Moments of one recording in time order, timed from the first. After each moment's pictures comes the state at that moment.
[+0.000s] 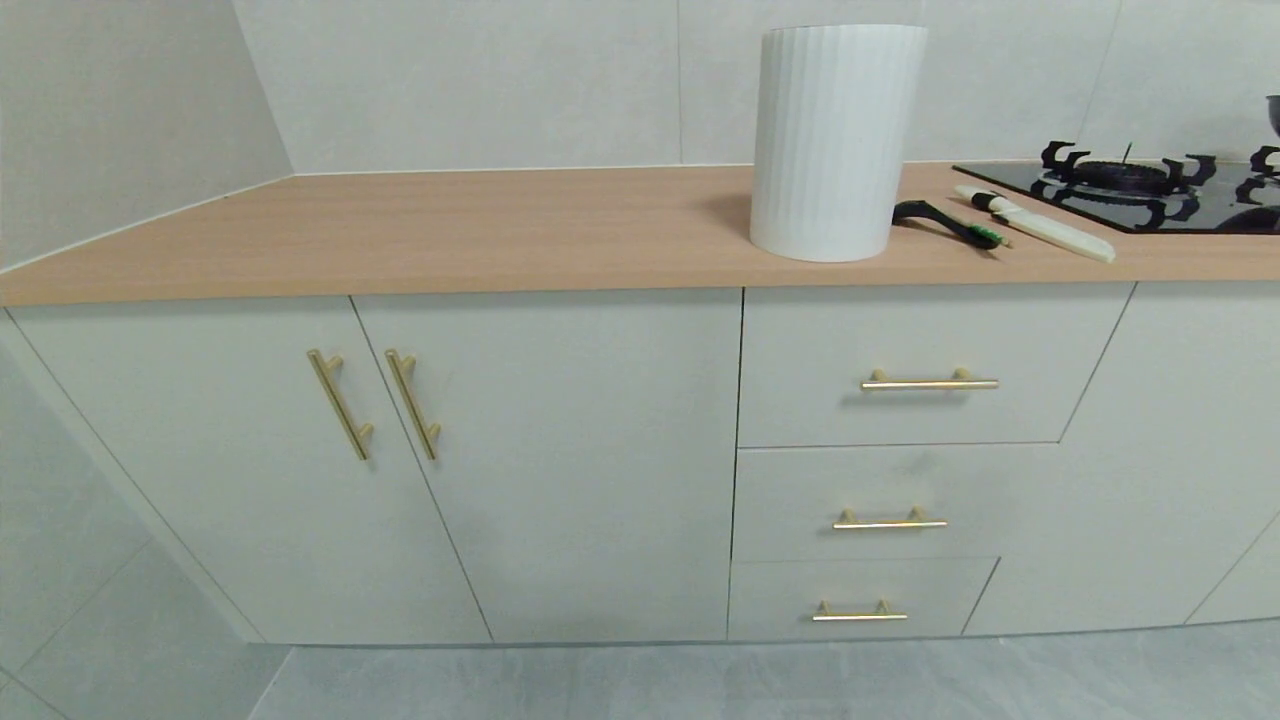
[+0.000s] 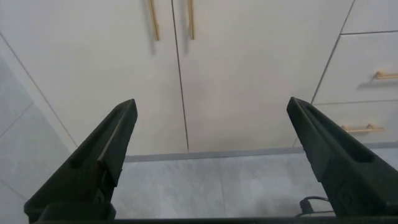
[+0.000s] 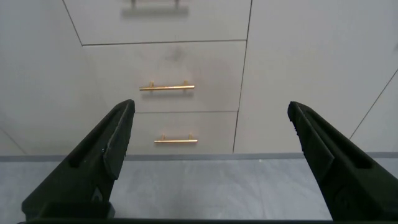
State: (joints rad) left arm -0.01 0.00 0.00 0.00 -0.03 0.01; right arm 0.00 0.00 0.00 0.00 0.01 0.01
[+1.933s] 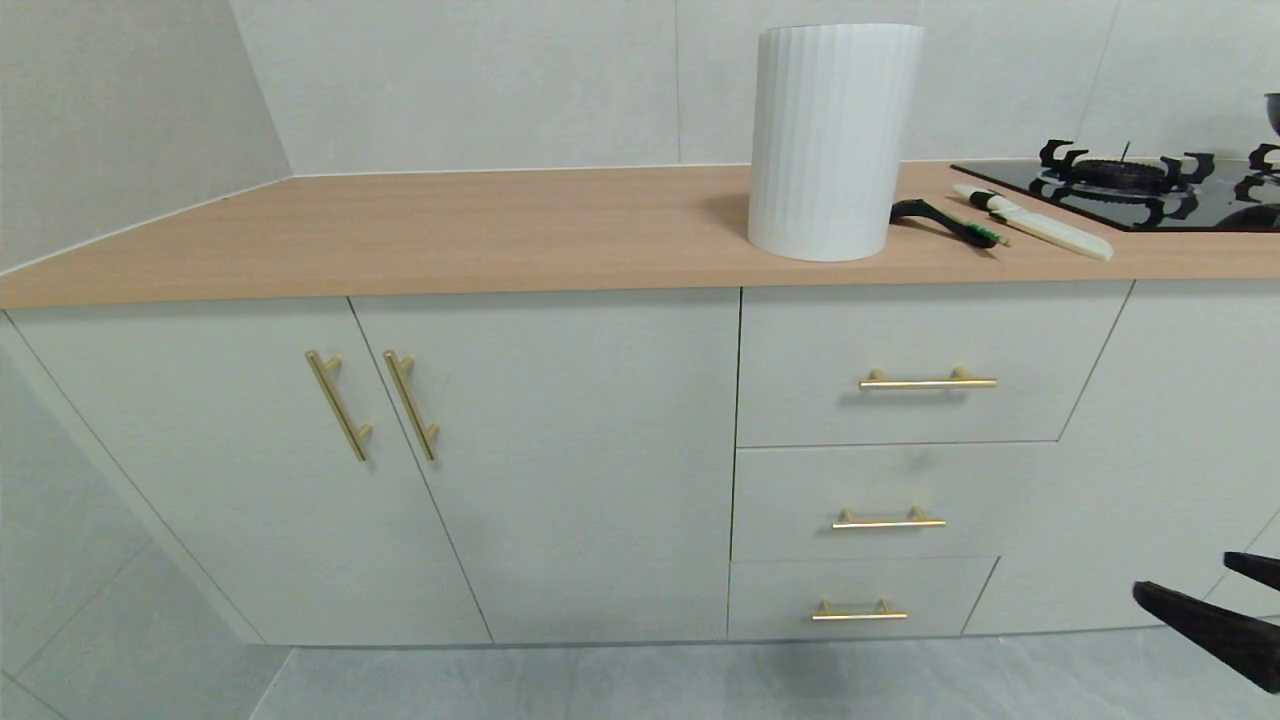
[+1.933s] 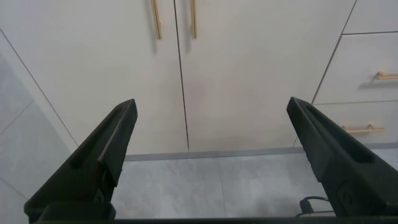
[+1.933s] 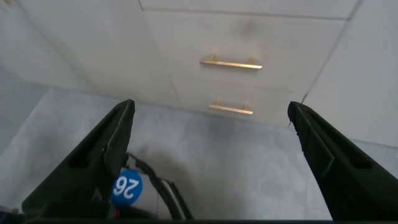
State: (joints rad) left arm -0.01 0.00 0.00 0.00 -0.03 0.01; right arm 0.10 0.96 -0.37 -0.19 0.21 0.03
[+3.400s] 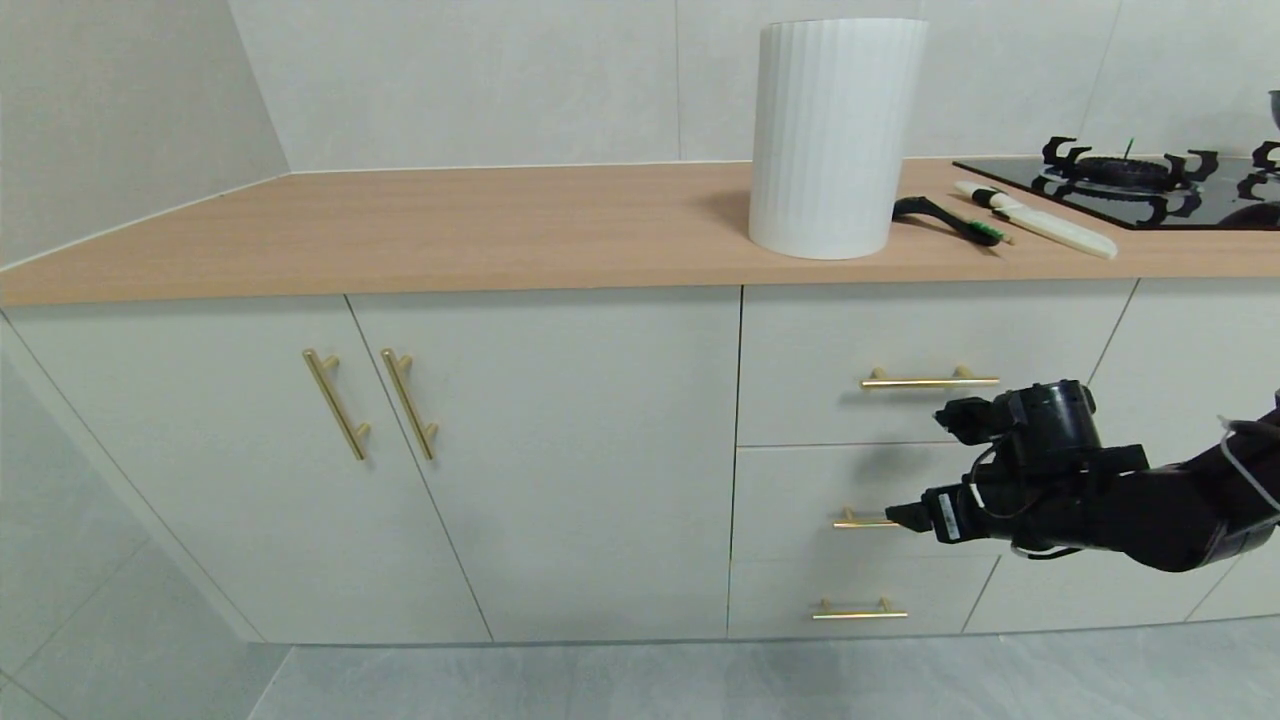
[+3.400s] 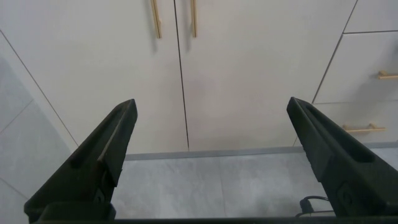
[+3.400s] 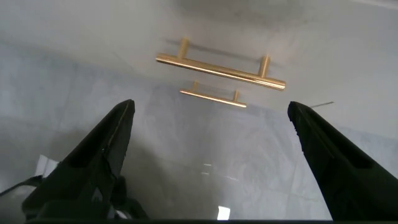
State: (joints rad) left arm -0.01 0.00 0.00 0.00 -0.03 0.01; right arm 0.22 1.99 -0.83 -0.44 0.00 -0.01
